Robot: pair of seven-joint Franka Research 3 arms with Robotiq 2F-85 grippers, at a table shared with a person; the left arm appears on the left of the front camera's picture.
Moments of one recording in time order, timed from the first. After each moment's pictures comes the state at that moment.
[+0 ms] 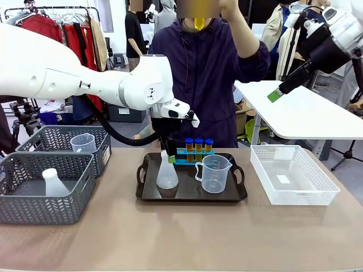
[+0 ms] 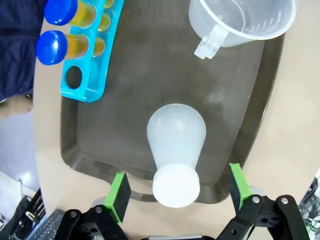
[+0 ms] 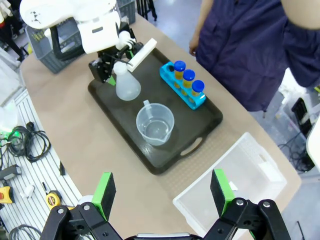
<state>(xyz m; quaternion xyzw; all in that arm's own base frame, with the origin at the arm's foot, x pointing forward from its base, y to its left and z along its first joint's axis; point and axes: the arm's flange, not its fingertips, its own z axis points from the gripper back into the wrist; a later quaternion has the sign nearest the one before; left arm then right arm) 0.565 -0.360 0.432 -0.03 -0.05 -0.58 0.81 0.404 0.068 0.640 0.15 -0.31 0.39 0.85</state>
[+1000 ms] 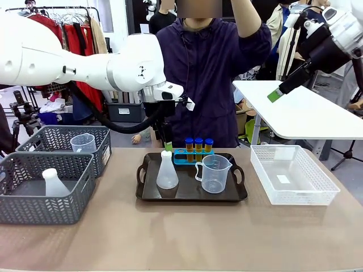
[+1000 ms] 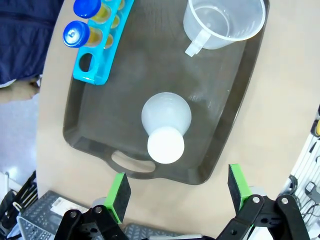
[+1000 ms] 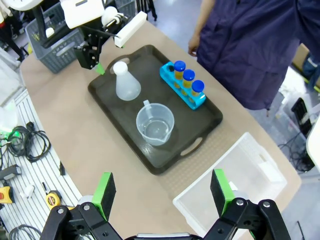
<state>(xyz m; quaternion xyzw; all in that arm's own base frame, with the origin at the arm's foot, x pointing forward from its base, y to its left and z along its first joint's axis) 0.555 -0.341 0.481 -0.05 -0.05 -0.55 0.83 0.404 0.068 0.640 0.15 -0.31 0.39 0.85</state>
